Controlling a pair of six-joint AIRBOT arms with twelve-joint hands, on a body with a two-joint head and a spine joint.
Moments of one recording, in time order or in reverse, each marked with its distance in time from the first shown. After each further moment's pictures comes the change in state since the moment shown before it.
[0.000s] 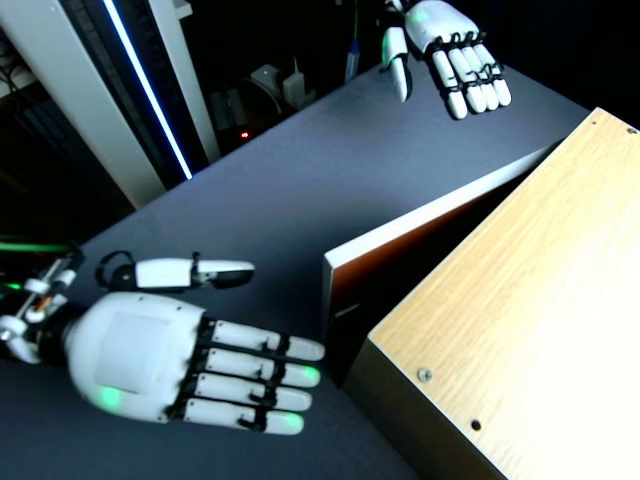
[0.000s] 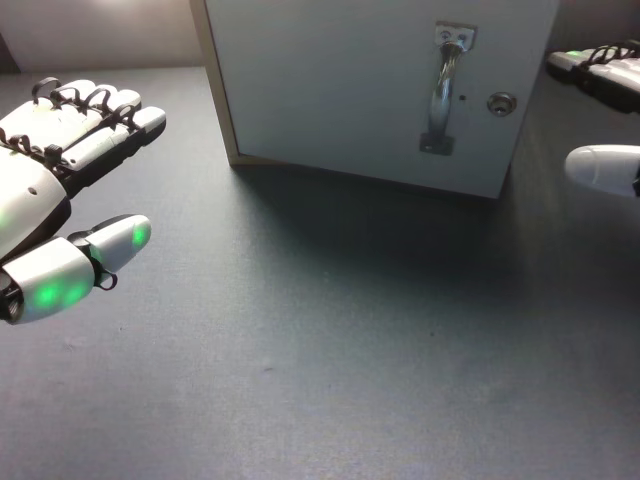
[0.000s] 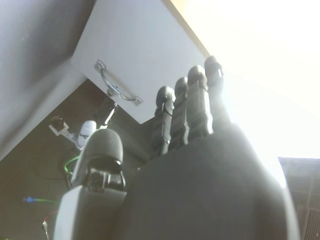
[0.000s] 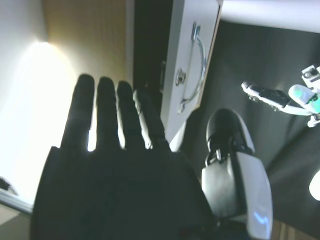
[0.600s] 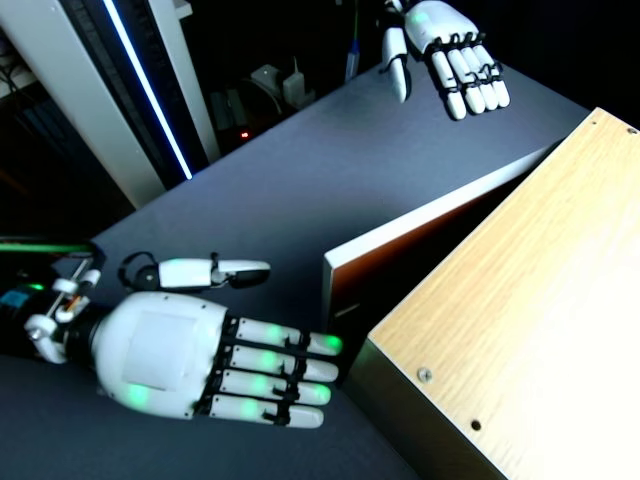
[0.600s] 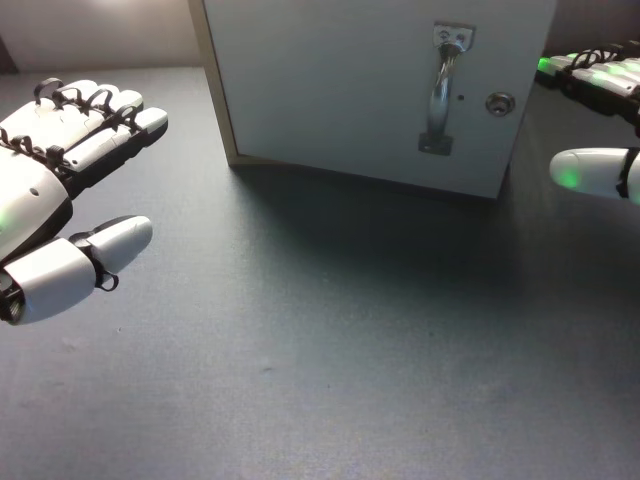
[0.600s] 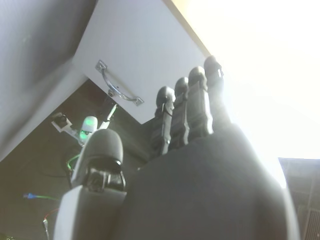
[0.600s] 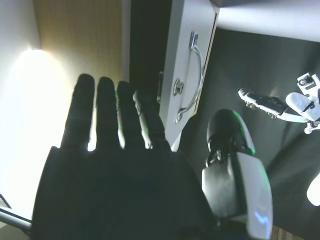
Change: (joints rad) left arm 0.000 -0.006 0.006 0.005 0.003 -0.006; right arm 0.037 -0.023 0.022 -0.032 -0.043 -0.001
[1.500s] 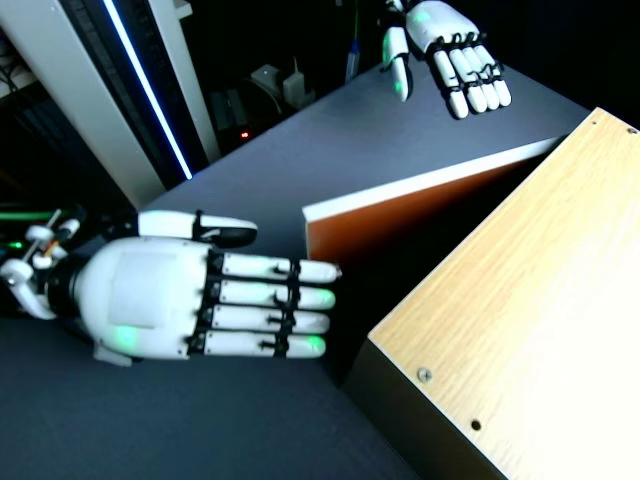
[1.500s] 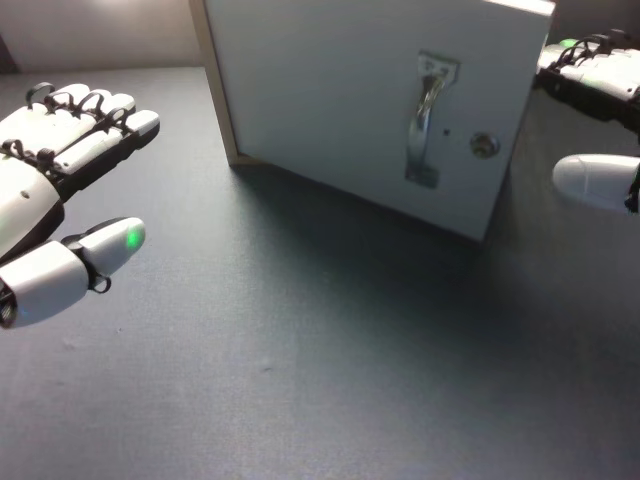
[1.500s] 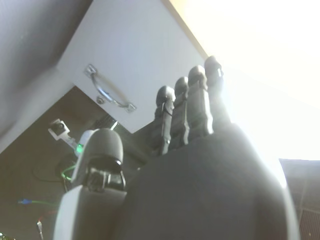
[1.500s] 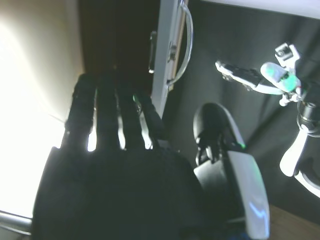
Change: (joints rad) left arm 0.028 0.000 -0.002 -0.021 -0.026 -0.021; right arm -0.010 0.105 -0.175 -0.081 0.135 -0.001
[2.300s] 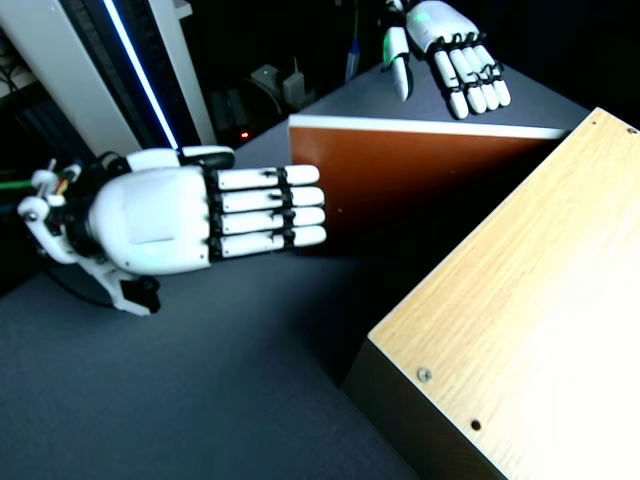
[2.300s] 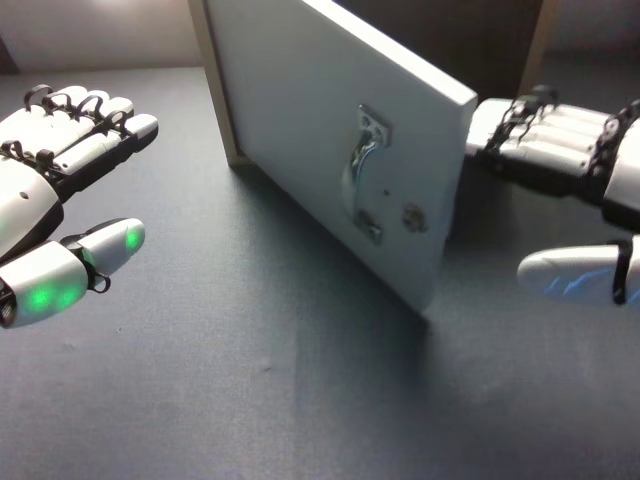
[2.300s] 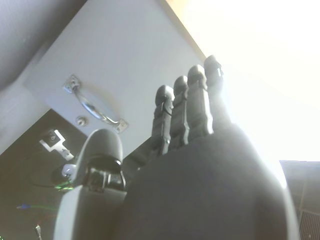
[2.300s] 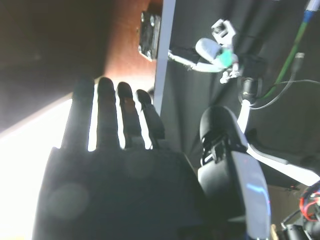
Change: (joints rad) left arm 0.000 0.000 0.000 -0.003 -0.001 0.000; right arm 0.000 -0.010 -0.056 -0.268 0.080 0.120
